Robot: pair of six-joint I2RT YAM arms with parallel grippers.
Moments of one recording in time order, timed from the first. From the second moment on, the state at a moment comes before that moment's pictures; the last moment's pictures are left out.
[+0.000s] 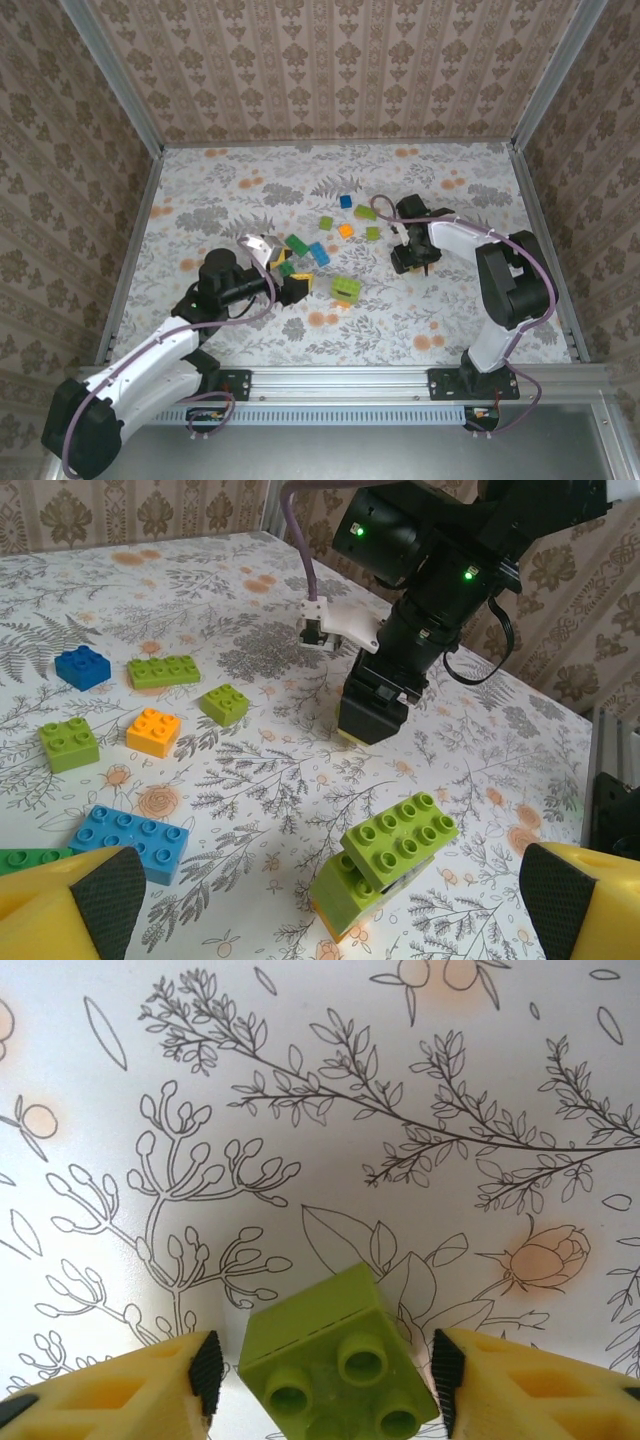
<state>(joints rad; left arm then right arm) -0.60 0.82 0.37 0.19 0.52 -0.18 0.30 1.73 1.03 -0.69 0.06 0.00</state>
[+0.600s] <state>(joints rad) -0.63 0.84 0.38 0.18 0.52 -0.16 0.25 1.73 1.03 -0.69 -0.05 0.02</state>
